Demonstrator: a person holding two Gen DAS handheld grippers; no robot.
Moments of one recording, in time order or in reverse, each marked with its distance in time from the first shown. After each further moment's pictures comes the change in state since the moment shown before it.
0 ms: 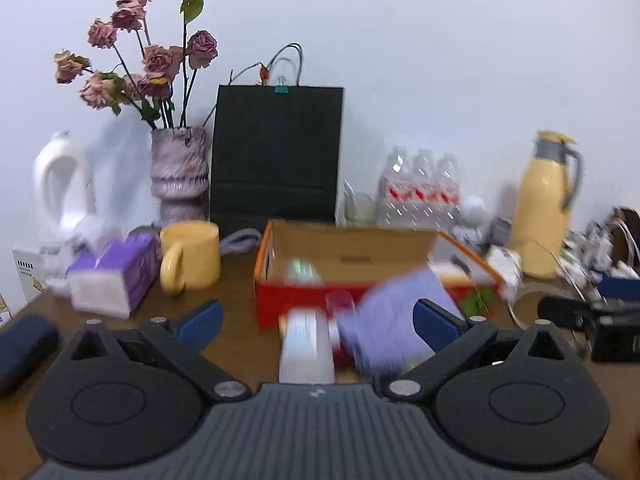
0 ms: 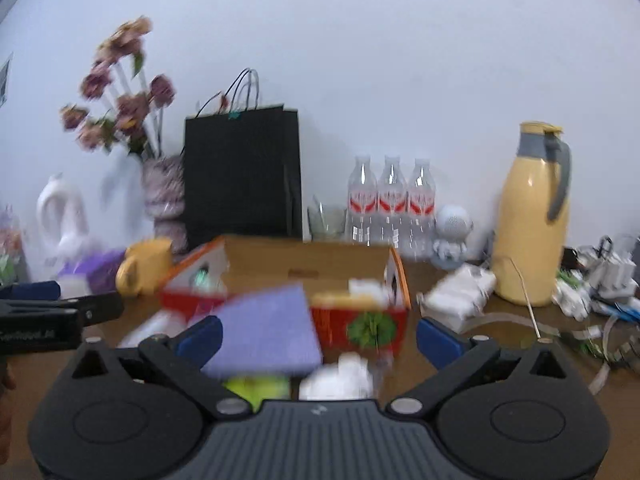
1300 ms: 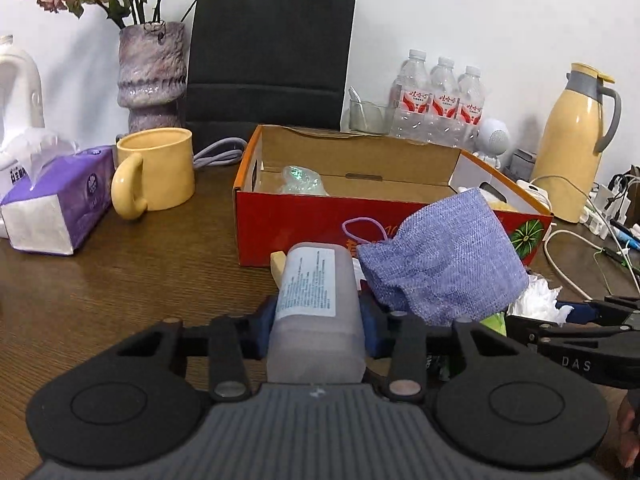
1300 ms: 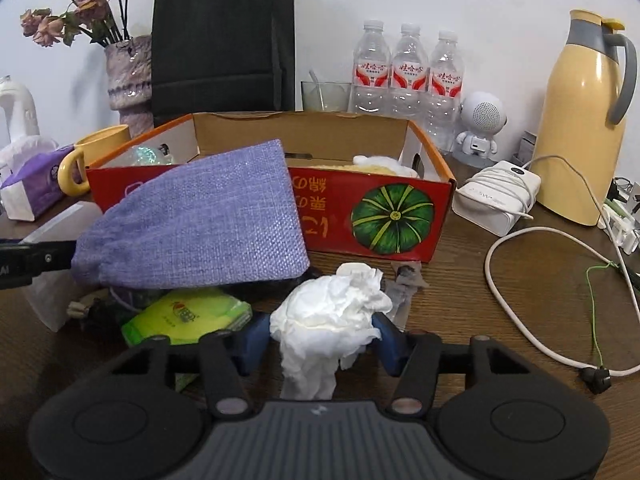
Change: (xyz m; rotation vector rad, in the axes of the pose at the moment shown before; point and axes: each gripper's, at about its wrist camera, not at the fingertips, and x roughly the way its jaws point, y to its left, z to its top) left arm 0.112 0.019 -0.013 -0.026 0.241 -0.040; right arm 0.138 -0.005 -0.041 -0.023 0.286 -0.012
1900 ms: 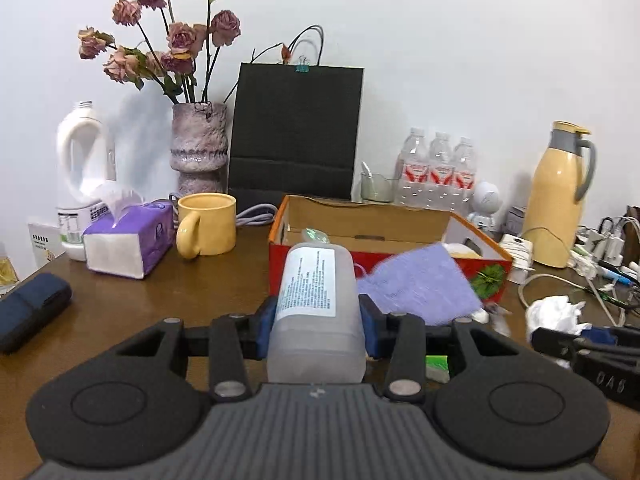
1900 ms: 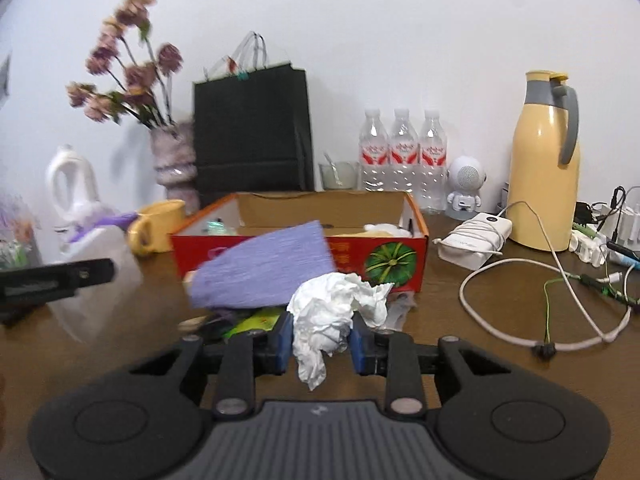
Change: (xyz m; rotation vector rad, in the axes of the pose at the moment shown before) left arm -0.117 -0.029 -0.027 -0.036 -0.205 0.088; right arm -0.128 0.011 -0.035 0.049 -0.228 0.070
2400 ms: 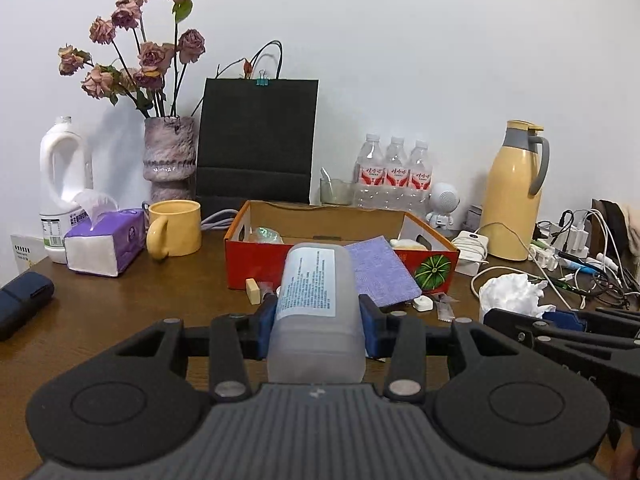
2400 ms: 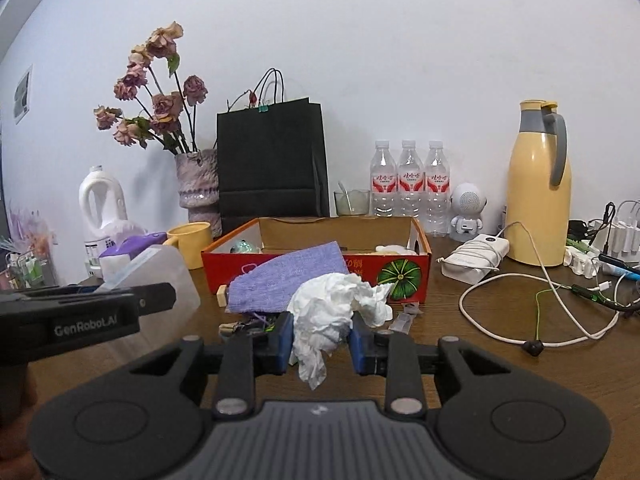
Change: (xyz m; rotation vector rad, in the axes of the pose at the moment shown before) left arm -0.027 -0.033 -0.011 0.031 -0.030 -0.067; right arm -0.043 0.007 -0.006 -0.003 -0.075 0.025
